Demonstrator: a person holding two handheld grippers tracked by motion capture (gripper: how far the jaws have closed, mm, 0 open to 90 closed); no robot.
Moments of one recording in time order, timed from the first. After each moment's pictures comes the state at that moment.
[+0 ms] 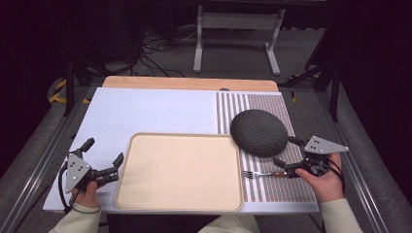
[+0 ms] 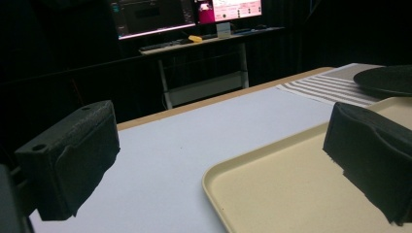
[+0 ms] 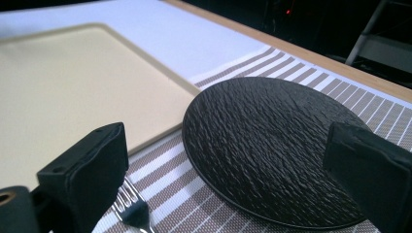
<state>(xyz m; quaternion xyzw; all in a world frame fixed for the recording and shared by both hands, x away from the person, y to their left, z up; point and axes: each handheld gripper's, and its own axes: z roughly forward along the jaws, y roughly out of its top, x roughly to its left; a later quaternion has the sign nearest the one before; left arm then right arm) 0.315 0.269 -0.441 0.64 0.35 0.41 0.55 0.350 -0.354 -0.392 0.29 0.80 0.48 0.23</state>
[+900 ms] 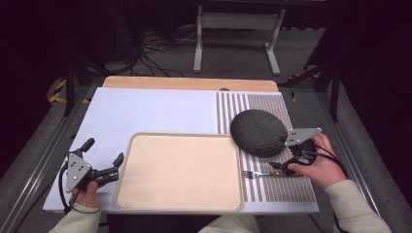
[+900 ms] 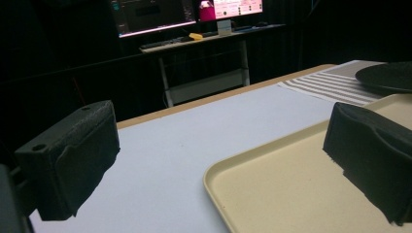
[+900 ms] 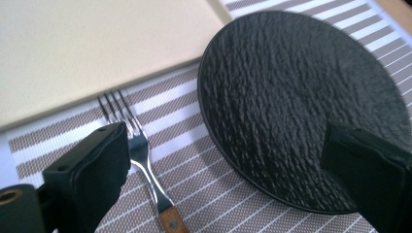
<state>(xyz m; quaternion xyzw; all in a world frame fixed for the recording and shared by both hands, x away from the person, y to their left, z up) 0.315 0.269 -0.441 0.64 0.35 0.41 0.54 0.378 -0.328 -0.372 0.22 0.91 0.30 0.17</state>
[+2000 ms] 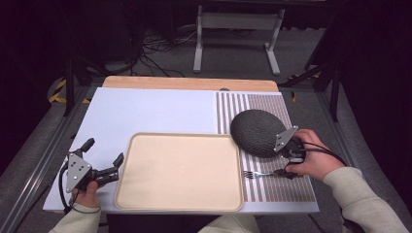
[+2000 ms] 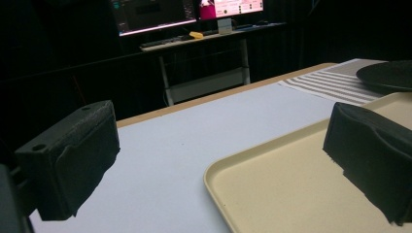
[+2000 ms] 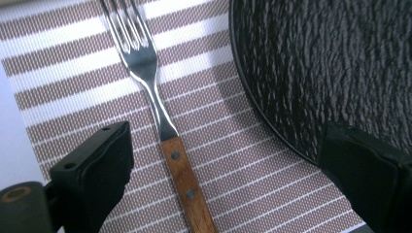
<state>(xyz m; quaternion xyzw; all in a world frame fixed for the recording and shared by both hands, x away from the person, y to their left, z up) 0.316 0.269 -0.441 0.64 0.35 0.41 0.54 0.394 -0.314 -0.380 0.16 0.97 0.13 0.10</state>
